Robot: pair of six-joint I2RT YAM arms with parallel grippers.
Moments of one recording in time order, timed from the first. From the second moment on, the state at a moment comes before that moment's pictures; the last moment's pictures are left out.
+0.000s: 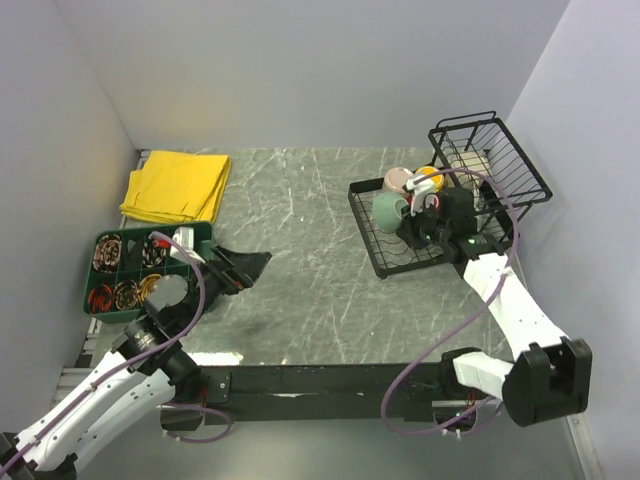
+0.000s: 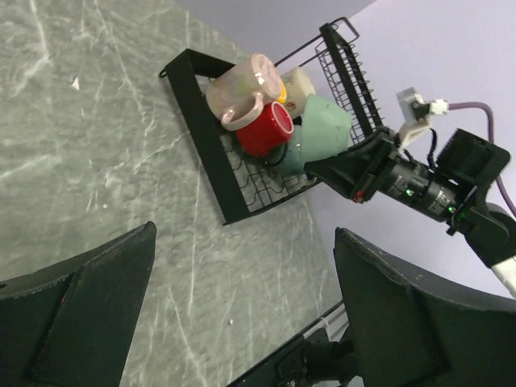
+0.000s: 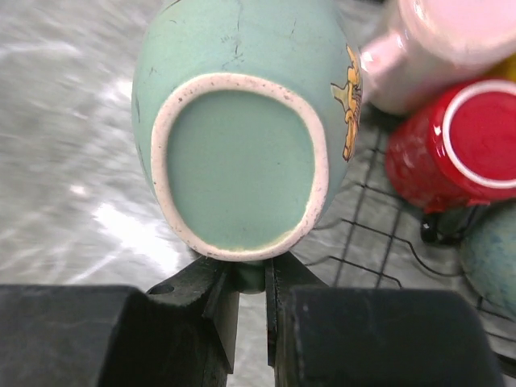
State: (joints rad) left arm -0.70 0.43 0.48 -0.10 -0.17 -0.93; right arm 0.18 1.13 0.89 -0.38 -0.34 -0.20
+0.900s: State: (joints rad) left arm -0.70 0.31 0.40 -0.20 -0.19 -0.97; right arm 0.18 1.45 0.82 -0.28 -0.11 -0.33
